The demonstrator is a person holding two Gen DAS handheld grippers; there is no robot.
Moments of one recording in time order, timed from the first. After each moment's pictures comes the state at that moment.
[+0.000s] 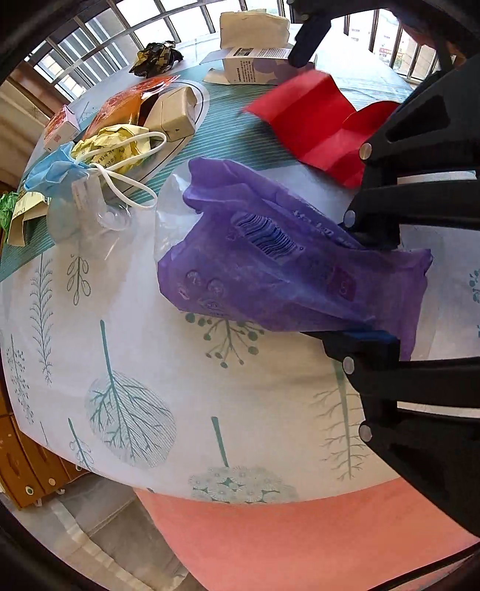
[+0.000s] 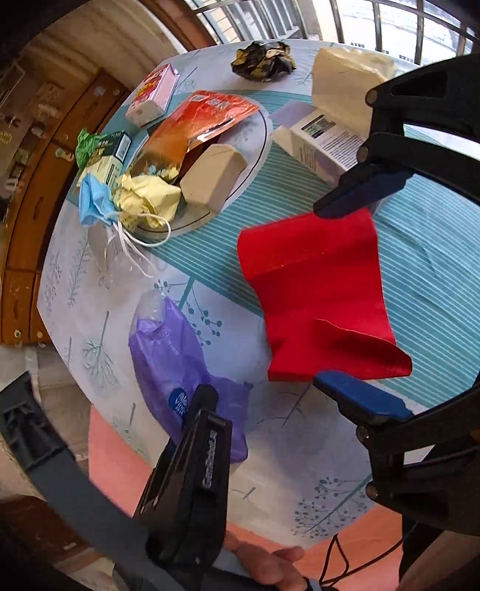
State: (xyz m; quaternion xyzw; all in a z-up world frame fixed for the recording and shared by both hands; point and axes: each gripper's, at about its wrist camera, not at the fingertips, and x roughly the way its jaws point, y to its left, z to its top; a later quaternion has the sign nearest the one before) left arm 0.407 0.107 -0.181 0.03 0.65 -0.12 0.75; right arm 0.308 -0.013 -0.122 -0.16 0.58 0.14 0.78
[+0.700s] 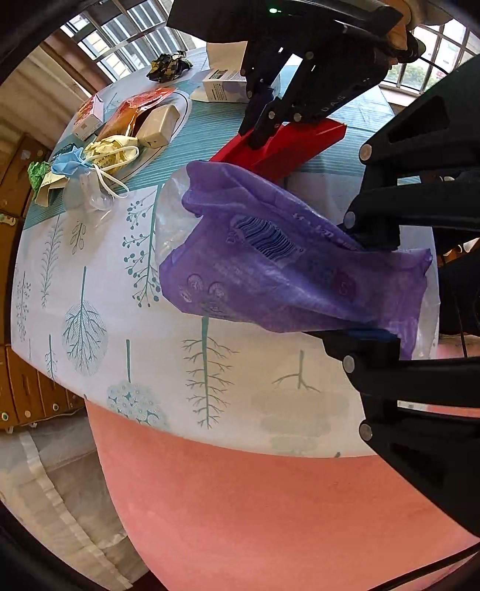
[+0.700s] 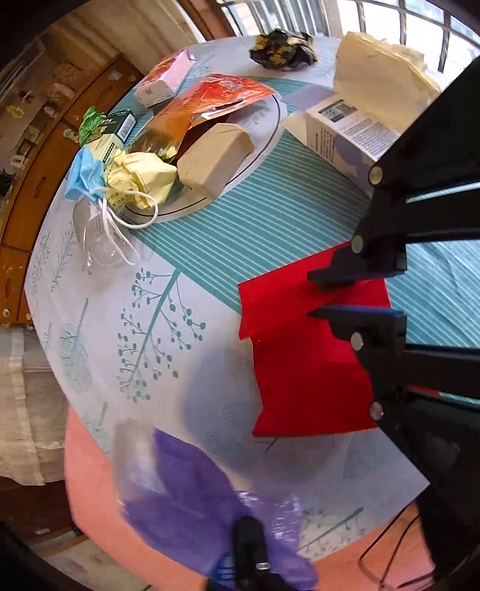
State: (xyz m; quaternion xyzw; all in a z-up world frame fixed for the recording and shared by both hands) left arm 0.290 0.140 -0.138 -0.04 0.63 -0.04 0.77; right arm 0.305 -0.024 -0.145 -0.17 0.58 0.16 0.78
